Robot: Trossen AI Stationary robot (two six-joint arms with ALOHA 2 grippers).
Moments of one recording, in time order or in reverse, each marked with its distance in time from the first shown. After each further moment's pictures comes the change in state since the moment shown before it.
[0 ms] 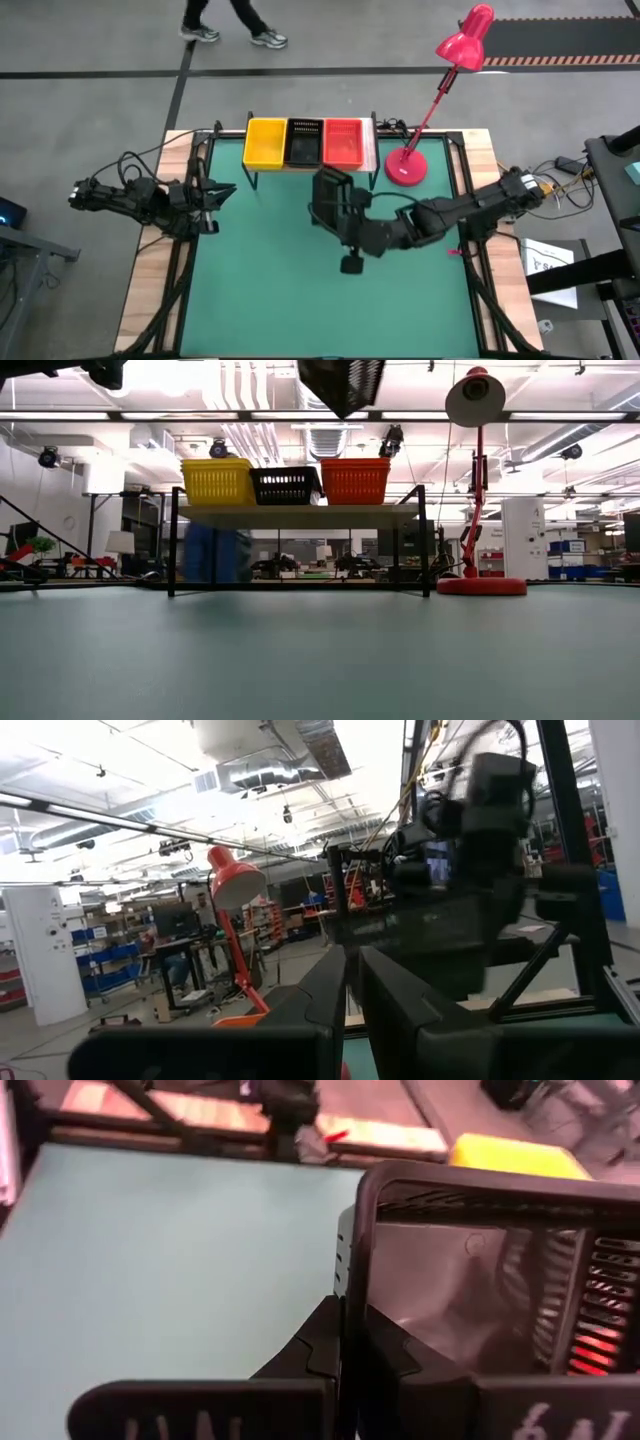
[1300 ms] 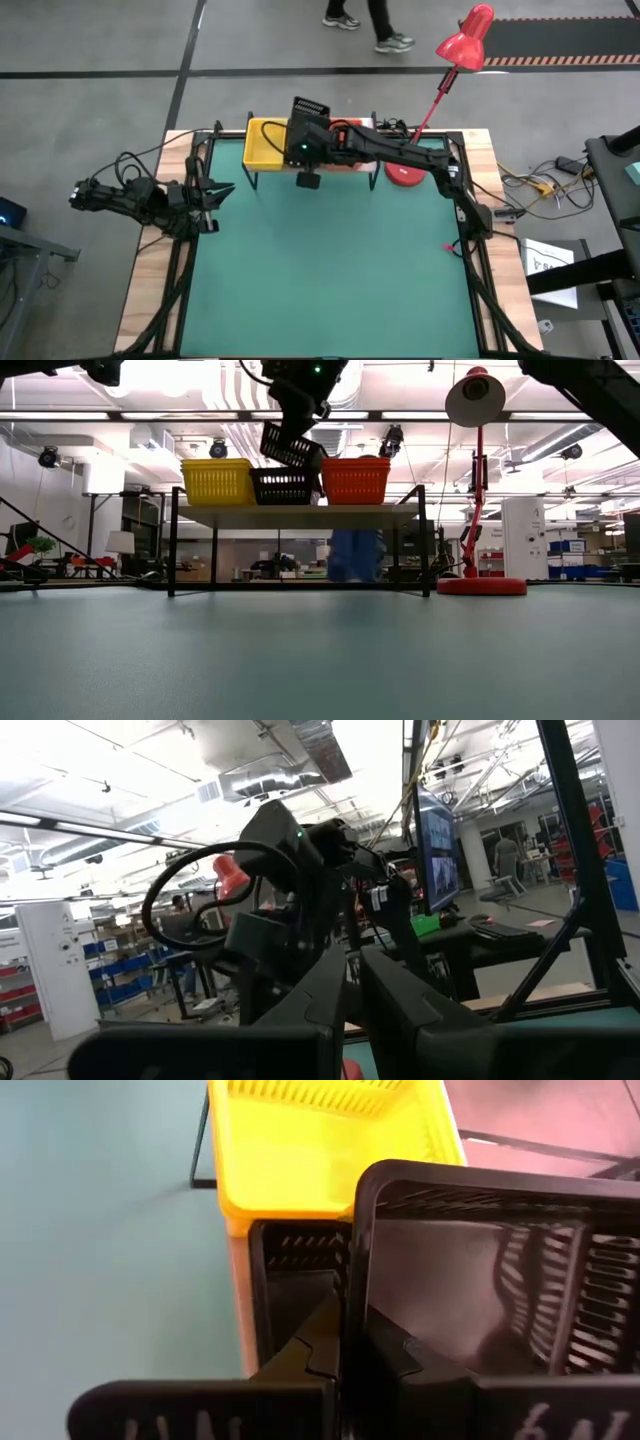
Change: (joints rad) left arm 0.000 -0.013 0.000 0.000 0.000 0.054; right arm -0.528 0.531 0.729 -0.362 -0.176 -0.379
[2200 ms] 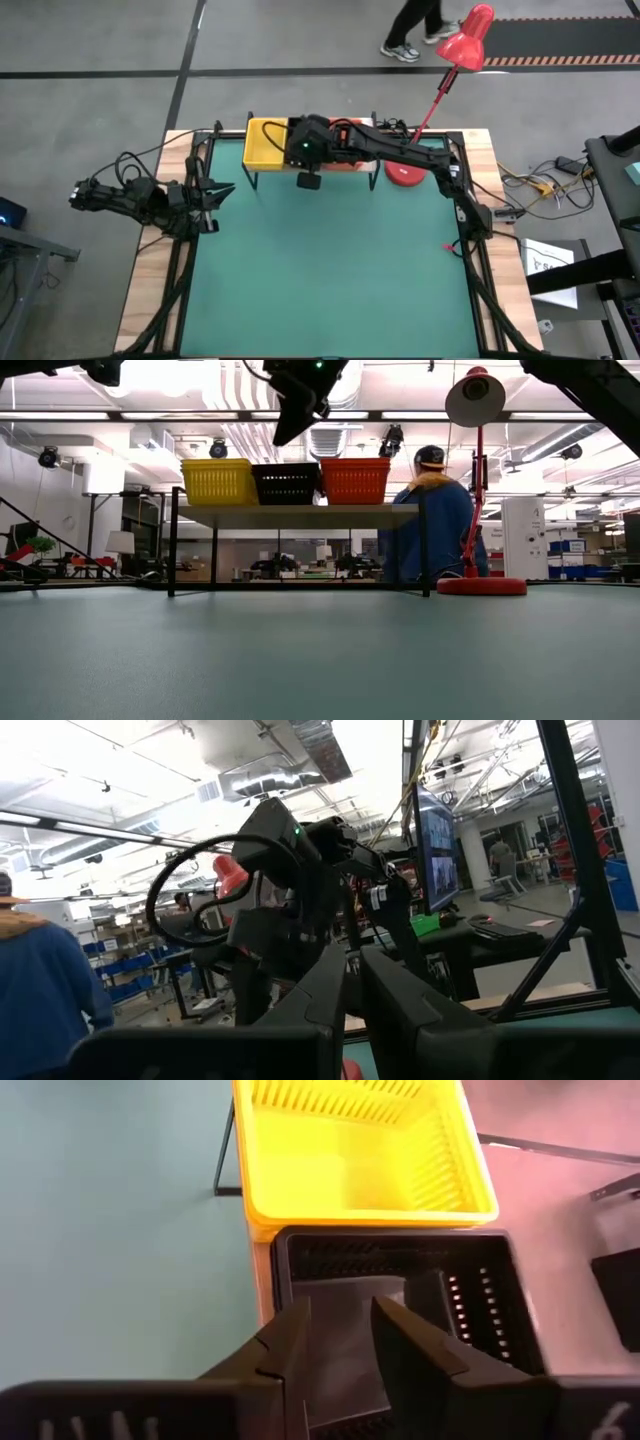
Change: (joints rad) left arm 0.000 0.000 0.000 0.000 0.000 -0.001; right arm -0.006 -0.007 0.000 -0.005 -0.063 0.002
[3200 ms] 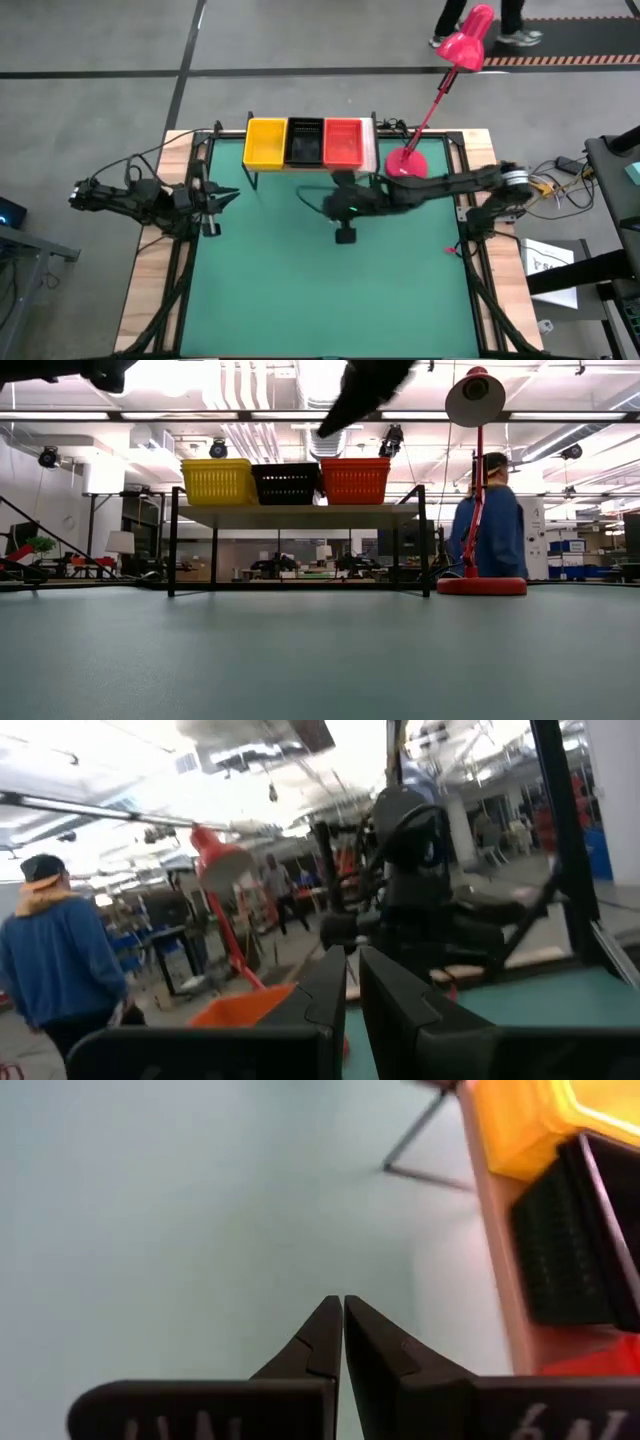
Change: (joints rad) left arm 0.000 0.006 0.000 -0.080 0.015 -0.026; right arm 0.256 -0.460 -0.848 0.411 -0.025 0.091
